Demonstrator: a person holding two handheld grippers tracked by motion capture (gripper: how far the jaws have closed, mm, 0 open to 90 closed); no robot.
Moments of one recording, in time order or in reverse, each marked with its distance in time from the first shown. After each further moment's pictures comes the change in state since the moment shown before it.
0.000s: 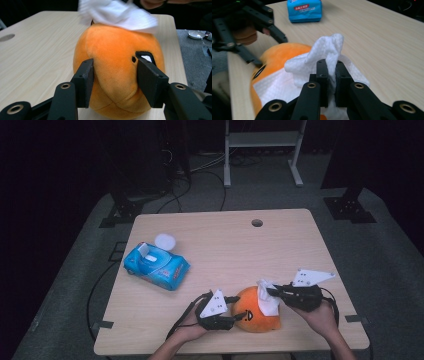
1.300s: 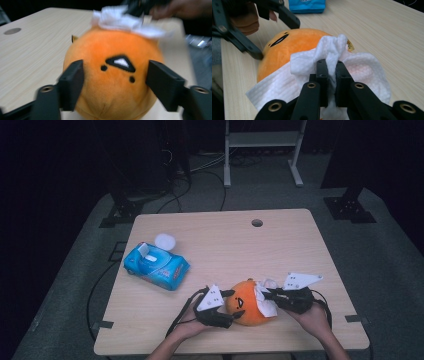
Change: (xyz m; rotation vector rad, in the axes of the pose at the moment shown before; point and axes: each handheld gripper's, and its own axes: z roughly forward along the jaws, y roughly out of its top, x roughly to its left) left arm 0.009 -0.004 0.004 0.002 0.039 -0.029; right arm 0.007 -0.004 0.021 0.050 0.000 -0.027
